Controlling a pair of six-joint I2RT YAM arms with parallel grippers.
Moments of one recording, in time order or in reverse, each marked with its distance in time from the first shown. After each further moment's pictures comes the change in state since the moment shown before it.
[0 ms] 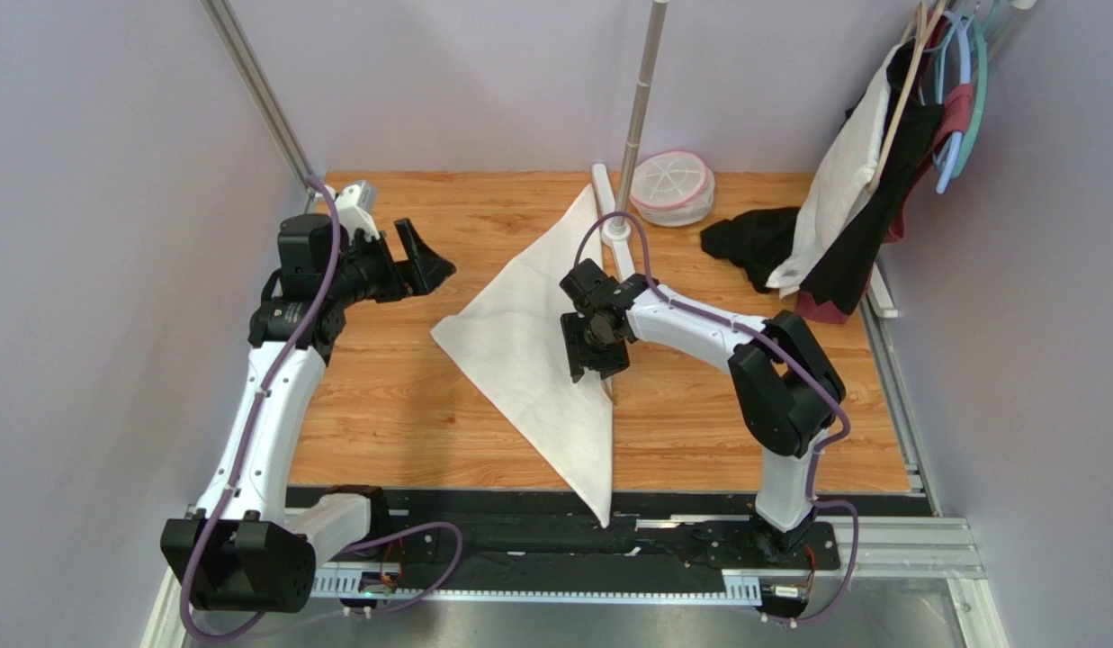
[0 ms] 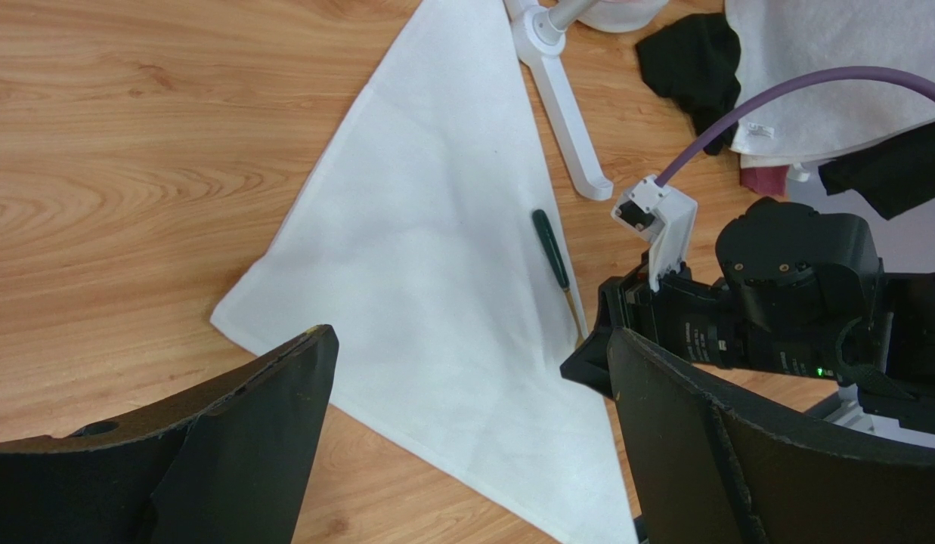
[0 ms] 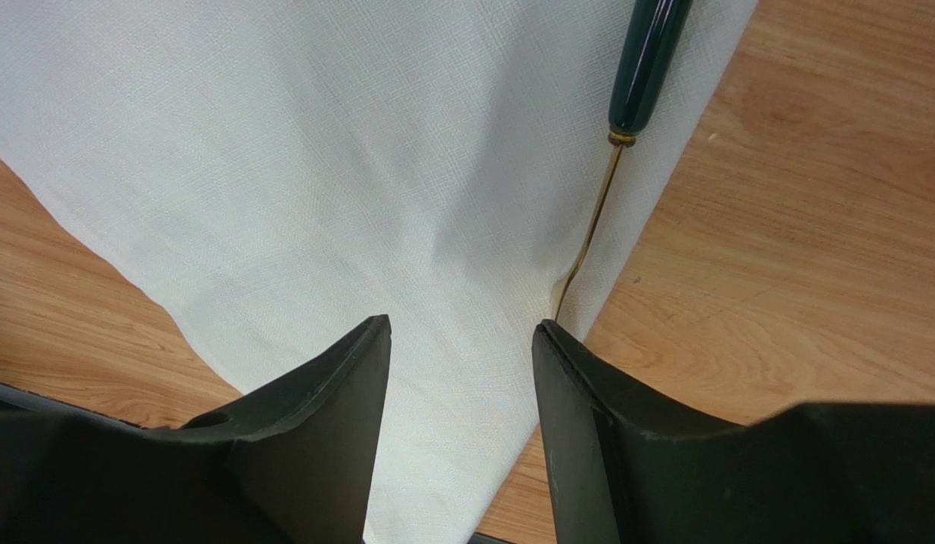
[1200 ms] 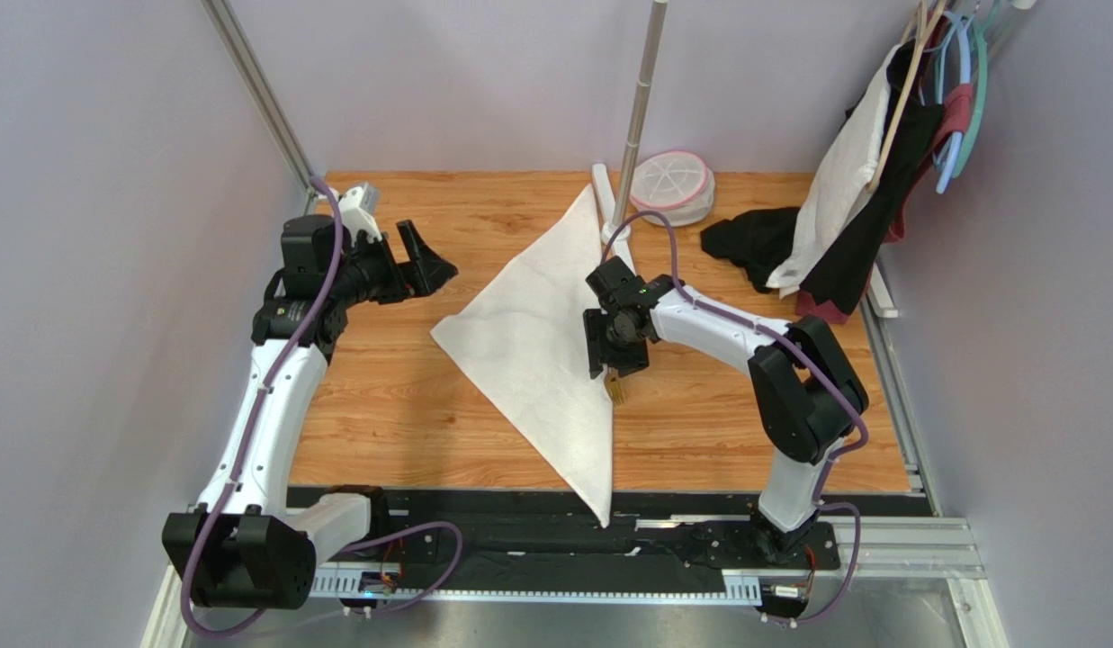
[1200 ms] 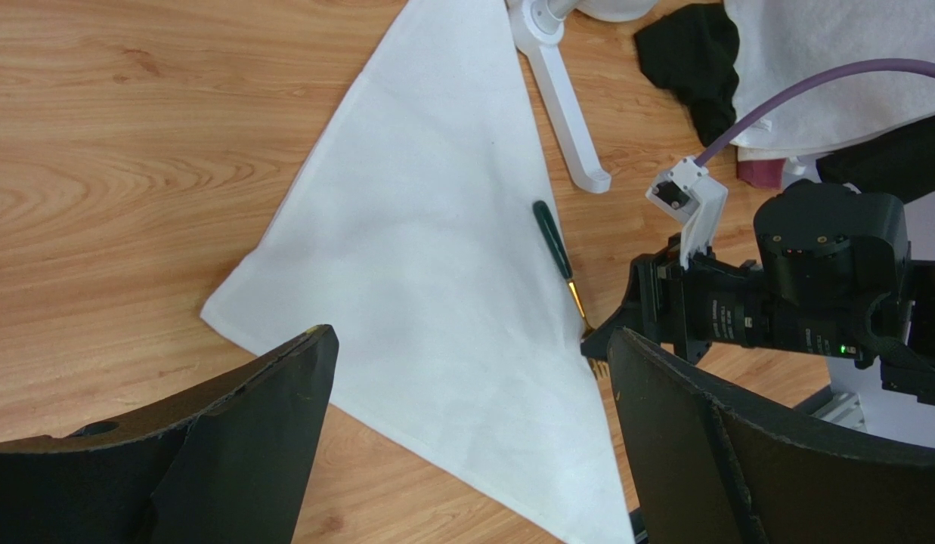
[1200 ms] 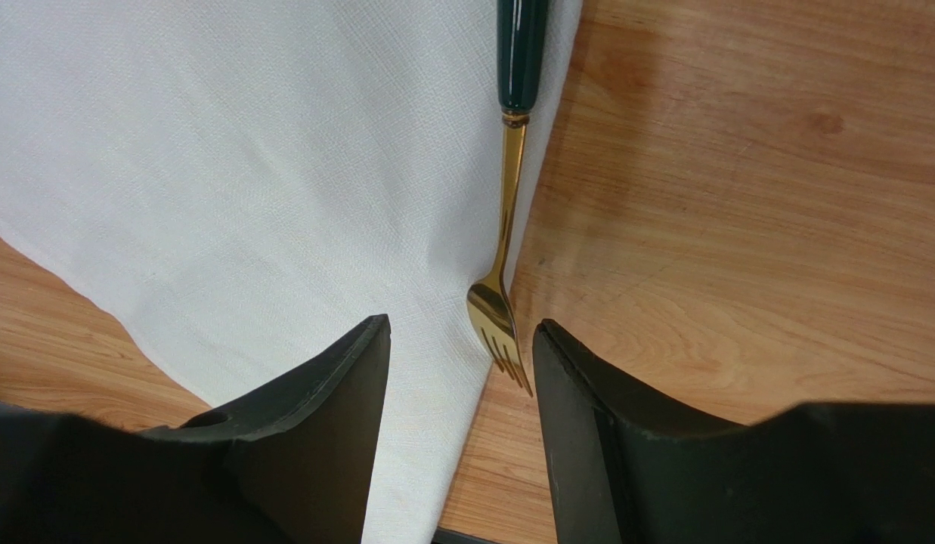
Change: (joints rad) left arm 0.001 0.012 -0.013 0.008 0.014 -0.007; right arm -0.076 -0.073 -0.101 0.030 -0.005 0.000
